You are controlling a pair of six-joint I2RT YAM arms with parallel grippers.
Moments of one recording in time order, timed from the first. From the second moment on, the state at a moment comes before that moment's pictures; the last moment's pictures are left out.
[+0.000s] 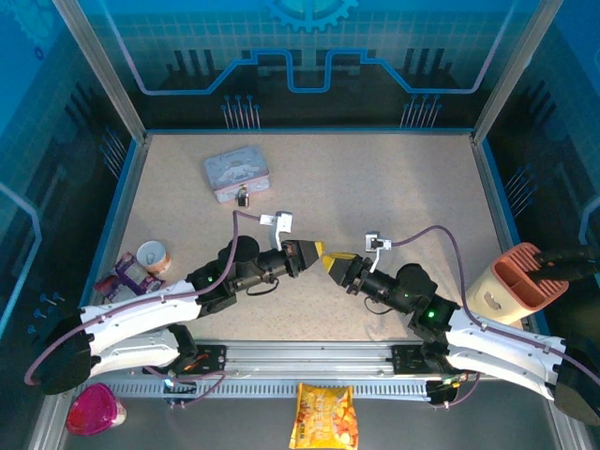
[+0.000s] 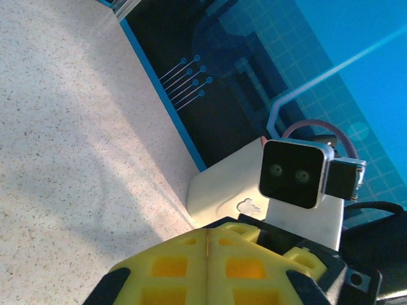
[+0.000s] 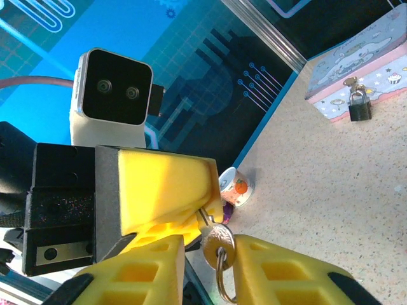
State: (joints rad) left arm -0.93 1.06 0.59 0.36 0.10 -0.92; right arm 0.95 0.72 0.26 0.51 -0.04 0.87
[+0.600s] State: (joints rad) left arm -0.93 1.04 0.55 0.42 0.11 -0.92; right arm 0.95 0.72 0.26 0.52 -0.05 0.88
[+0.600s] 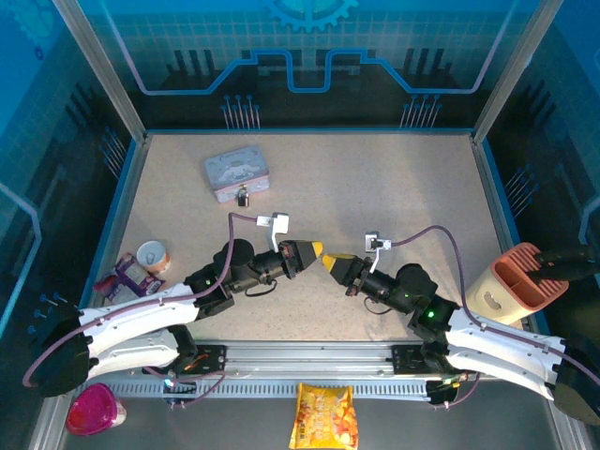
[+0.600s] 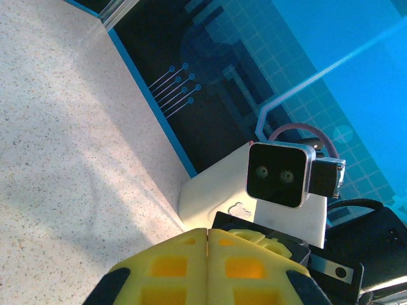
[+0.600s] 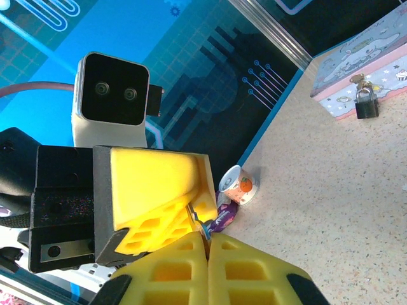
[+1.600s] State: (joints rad) left arm -0.53 1.06 0.83 -0.41 -0.23 -0.56; right arm 0.94 0.58 0.47 -0.14 0.11 0.72
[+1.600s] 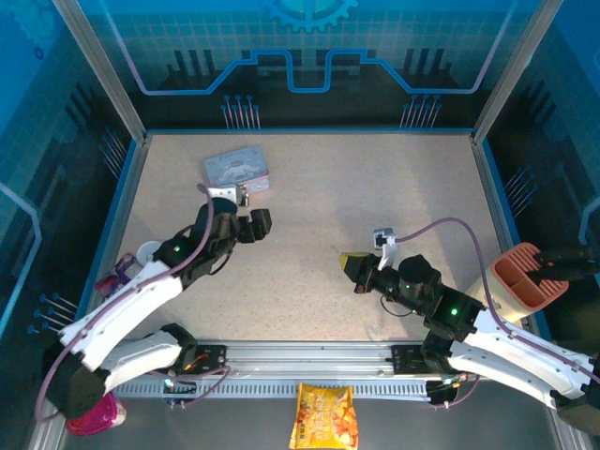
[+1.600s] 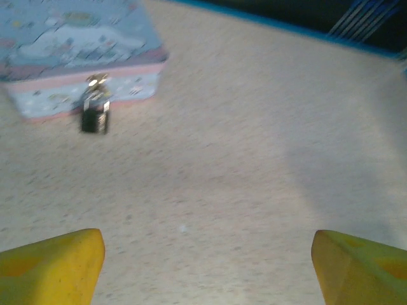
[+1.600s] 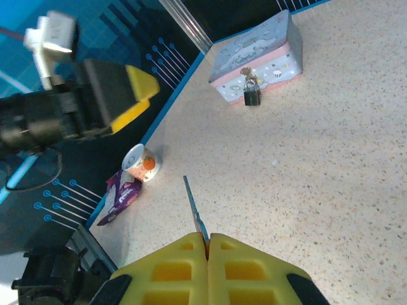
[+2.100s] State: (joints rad) left arm -0.39 1.71 1.21 -0.54 -0.35 -0.52; right arm 0.94 0.49 0.37 -0.15 0.10 0.74
